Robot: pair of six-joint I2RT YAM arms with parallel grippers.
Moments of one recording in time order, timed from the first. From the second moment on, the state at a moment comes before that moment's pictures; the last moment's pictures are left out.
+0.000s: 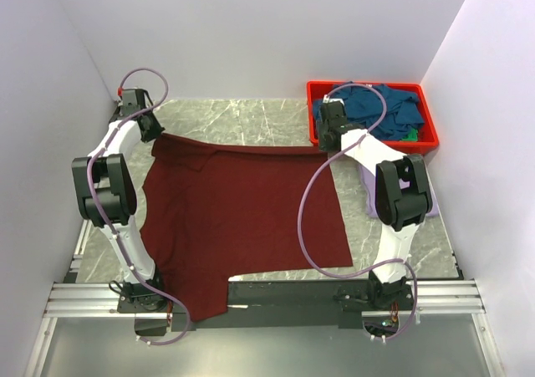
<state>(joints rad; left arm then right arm) 0.12 1.94 1.53 -0.38 -0.05 -0.42 0.28 1.92 1.42 -0.36 0.26 0.20</state>
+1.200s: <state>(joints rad) 0.12 2.12 1.66 -0.36 0.00 -0.47 0.25 1.92 1.49 -0.44 0.15 0.31</state>
